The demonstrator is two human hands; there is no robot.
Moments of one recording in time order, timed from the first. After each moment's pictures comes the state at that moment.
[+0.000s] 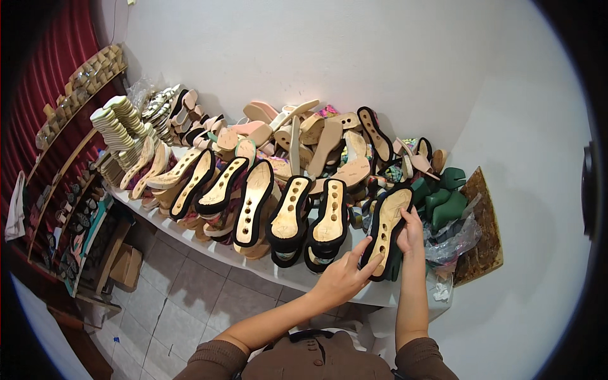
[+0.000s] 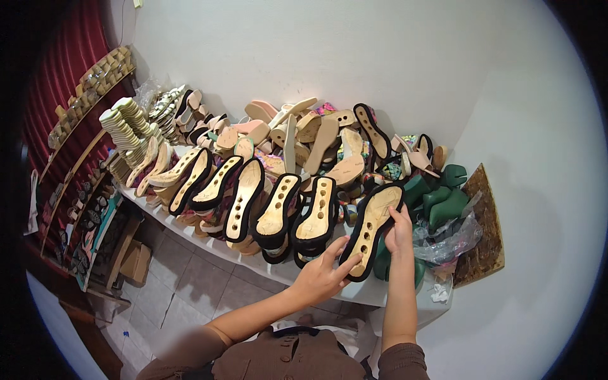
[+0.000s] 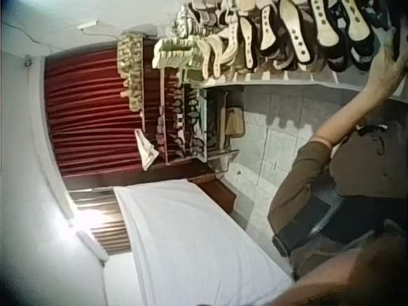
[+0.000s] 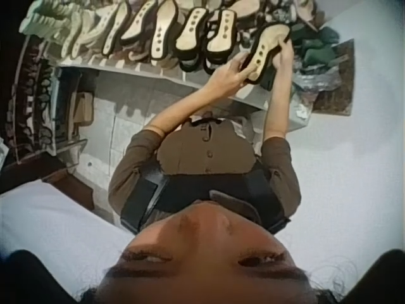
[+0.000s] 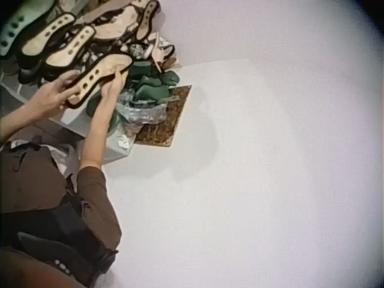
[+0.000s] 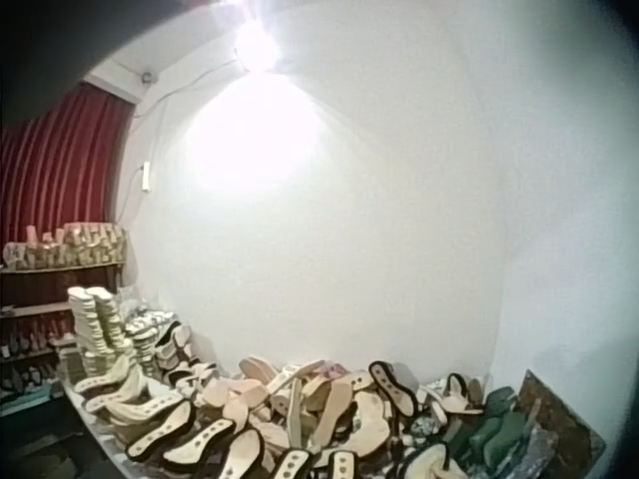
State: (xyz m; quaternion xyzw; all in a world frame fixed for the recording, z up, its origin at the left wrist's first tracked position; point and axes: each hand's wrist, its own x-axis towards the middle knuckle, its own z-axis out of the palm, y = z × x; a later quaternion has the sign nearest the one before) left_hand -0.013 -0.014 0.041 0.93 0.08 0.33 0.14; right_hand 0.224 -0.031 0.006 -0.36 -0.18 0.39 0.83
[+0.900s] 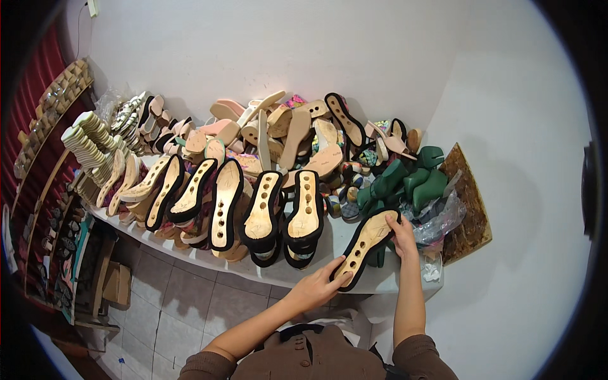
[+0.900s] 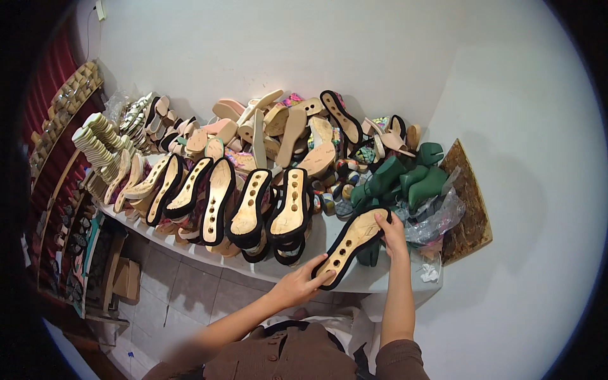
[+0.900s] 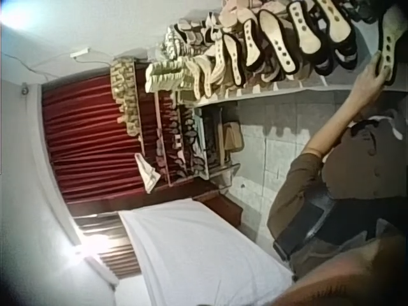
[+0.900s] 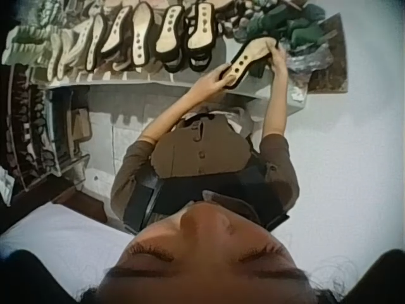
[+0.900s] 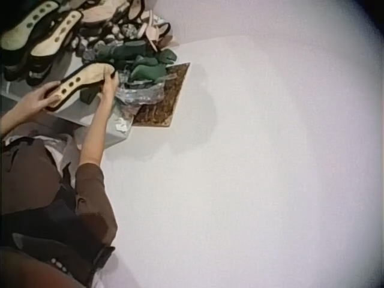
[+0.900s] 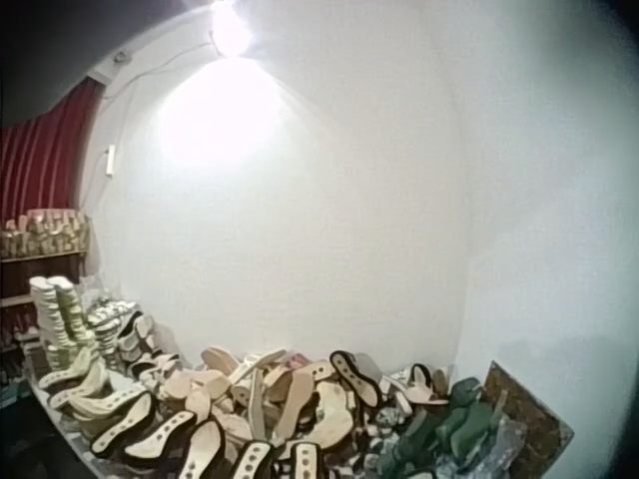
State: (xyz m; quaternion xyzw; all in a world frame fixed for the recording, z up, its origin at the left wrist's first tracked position) left_hand -0.035 -0.009 -0.021 0.94 0.00 0.25 0.21; right_hand 0.242 -0.090 -0.037 -0.58 -0.18 0.34 0.72
